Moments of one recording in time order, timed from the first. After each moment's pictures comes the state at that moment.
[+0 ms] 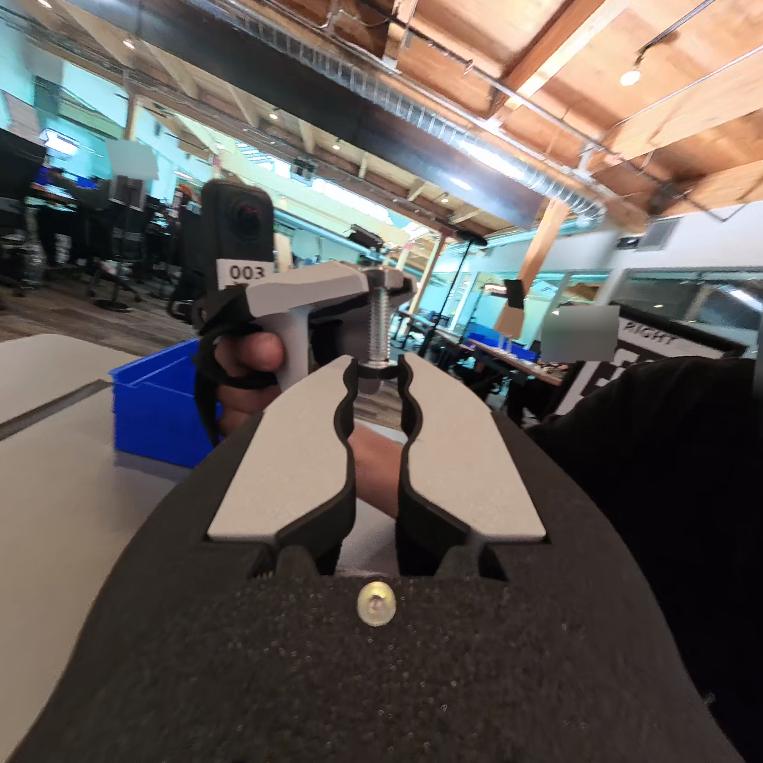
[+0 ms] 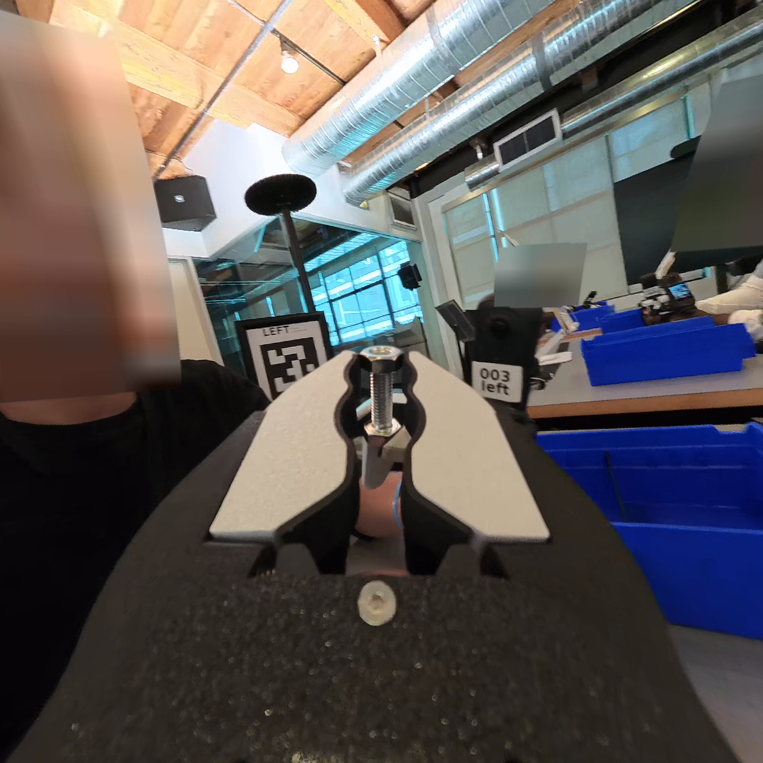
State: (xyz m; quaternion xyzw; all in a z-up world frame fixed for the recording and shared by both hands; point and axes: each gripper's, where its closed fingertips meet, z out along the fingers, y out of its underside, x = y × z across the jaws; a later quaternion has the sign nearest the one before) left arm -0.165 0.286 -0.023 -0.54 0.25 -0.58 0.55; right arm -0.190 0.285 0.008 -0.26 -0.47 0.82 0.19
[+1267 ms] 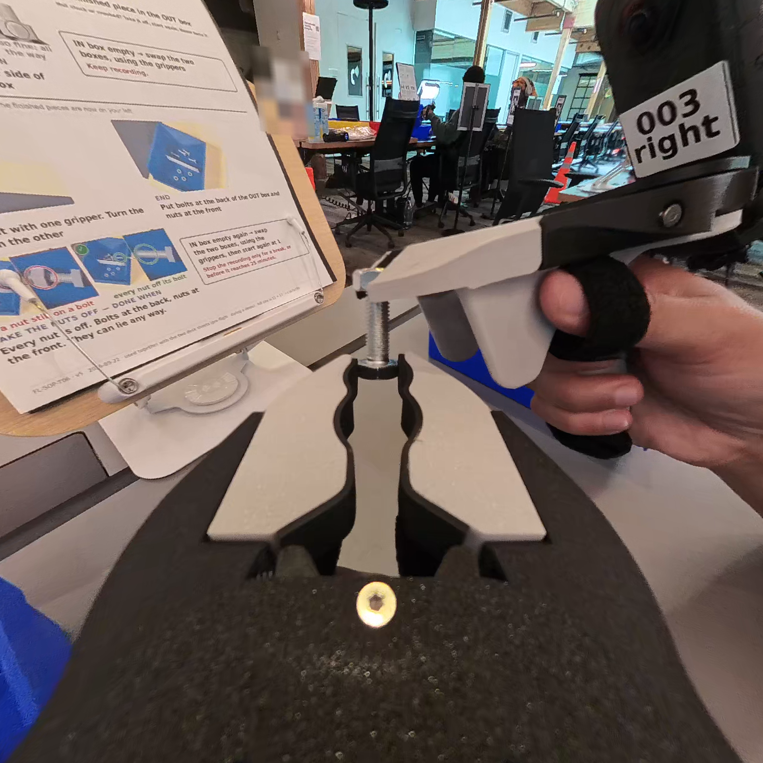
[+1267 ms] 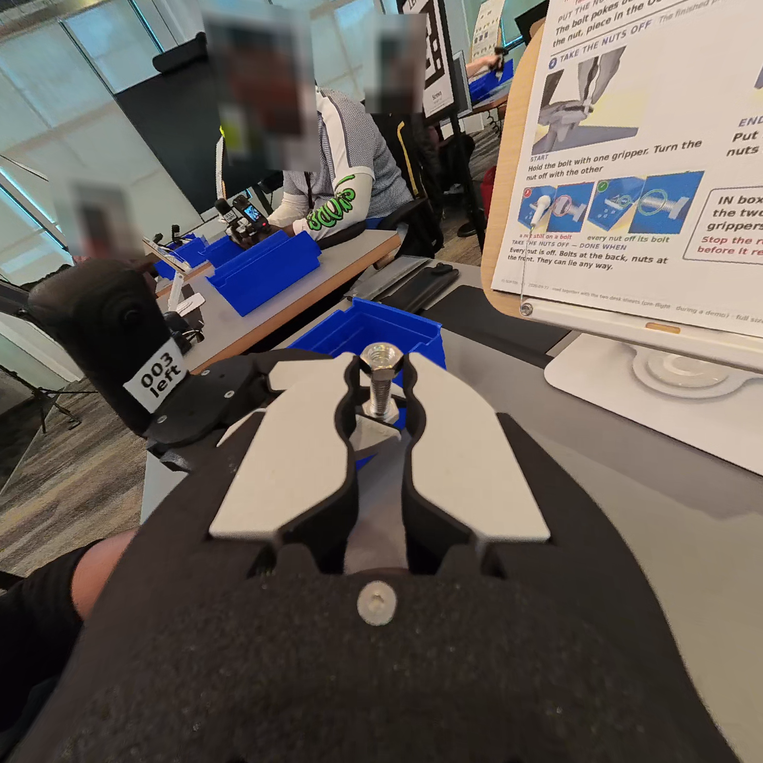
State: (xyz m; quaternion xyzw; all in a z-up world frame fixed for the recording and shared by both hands) left arm -0.222 0.358 -0.081 -0.73 0.18 -0.18 0.64; right arm -0.237 0.356 -0.048 -0.66 -0.36 0.52 0.41
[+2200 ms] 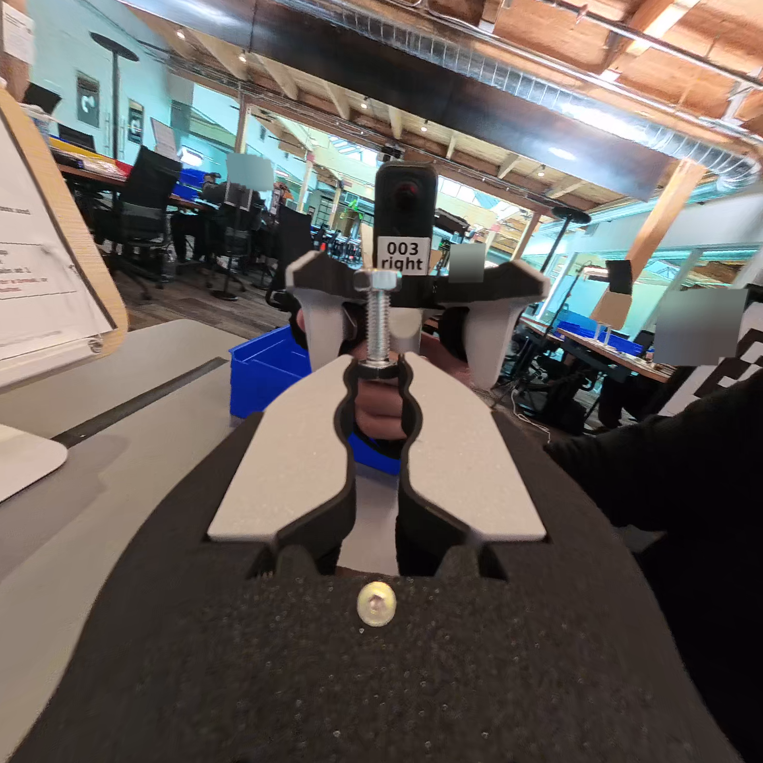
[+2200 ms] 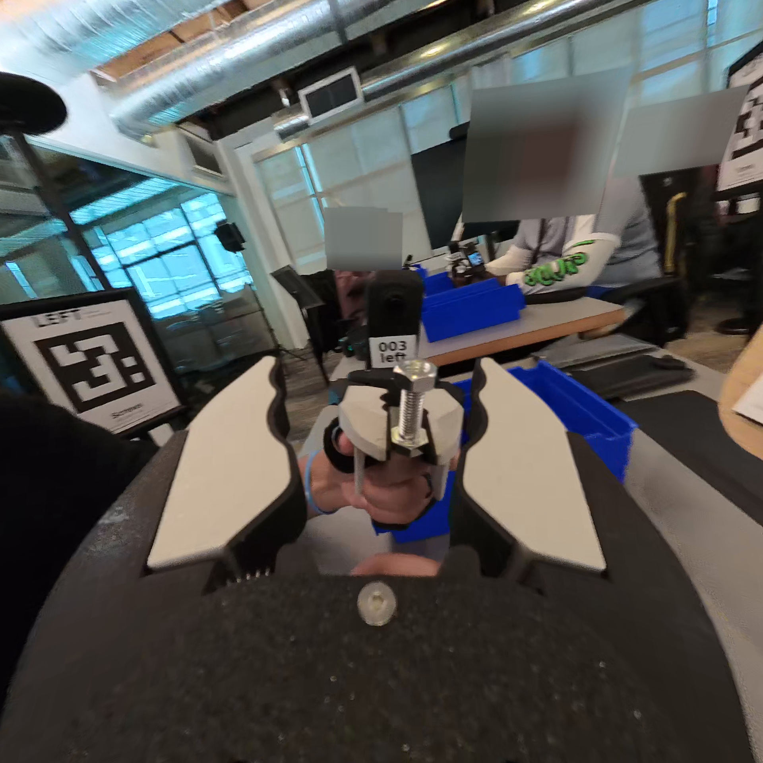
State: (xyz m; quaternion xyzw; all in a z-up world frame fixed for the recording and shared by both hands) left arm -0.197 0.310 -0.039 -0.60 0.23 -0.49 0.59; right arm -0.225 0.295 0.000 -0.42 -0.46 0.70 0.34
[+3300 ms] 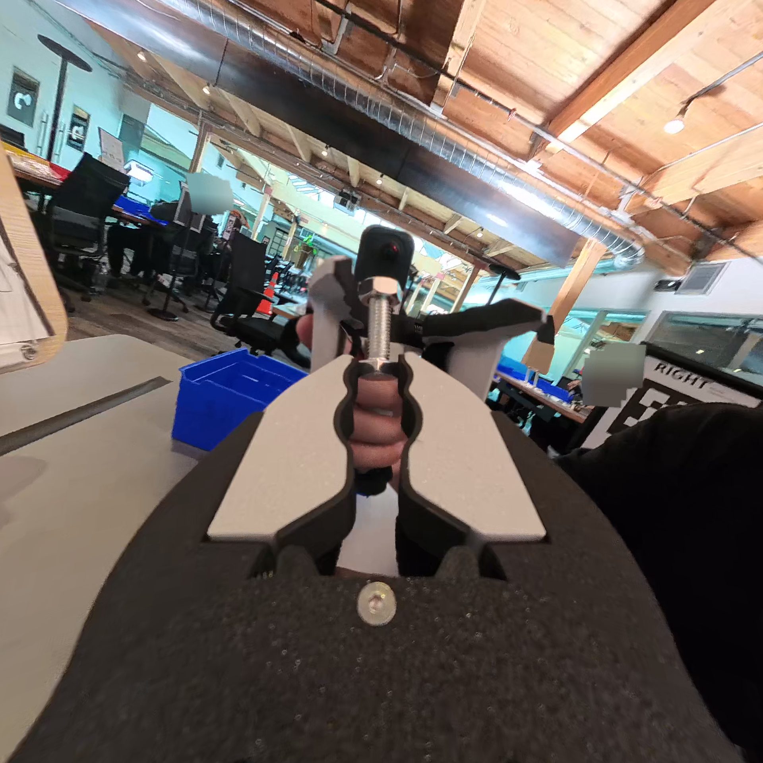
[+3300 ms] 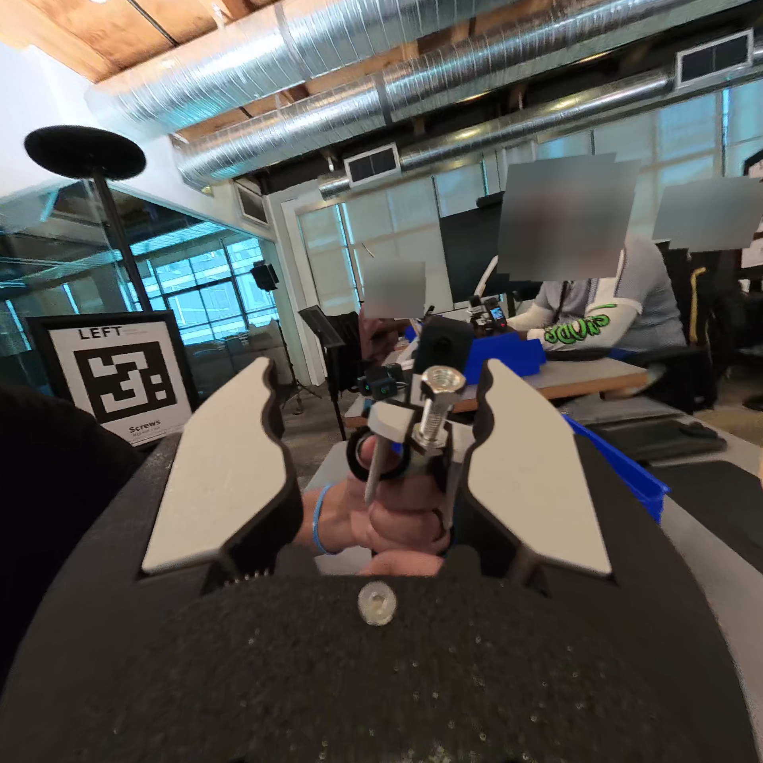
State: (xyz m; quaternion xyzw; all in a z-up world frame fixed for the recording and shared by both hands) left arm -0.206 0.304 -0.026 -0.55 0.19 -0.57 0.57; right arm -0.219 0.283 0.014 -0.36 -0.44 0.74 0.36
